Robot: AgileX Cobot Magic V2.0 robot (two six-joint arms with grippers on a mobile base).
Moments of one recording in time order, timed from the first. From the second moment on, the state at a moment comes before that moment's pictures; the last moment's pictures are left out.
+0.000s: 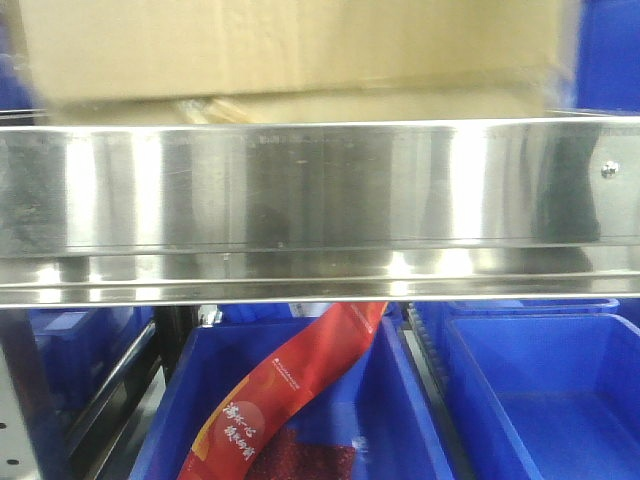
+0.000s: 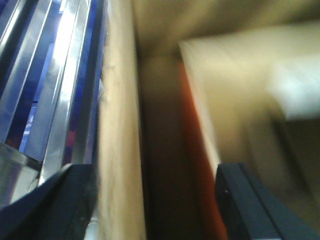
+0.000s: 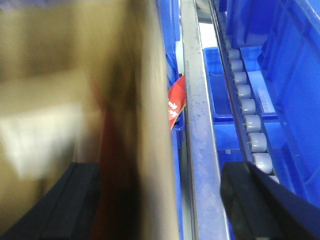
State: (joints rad) left arm -0.50 1.55 -1.82 0.42 1.19 -0.55; right arm 0.40 1.47 -1.67 -0.33 0.97 0.58
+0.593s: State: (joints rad) left arm -0.50 1.36 -1.69 0.41 1.11 -0.55; right arm 0.40 1.30 -1.55 -0.33 0.91 0.41
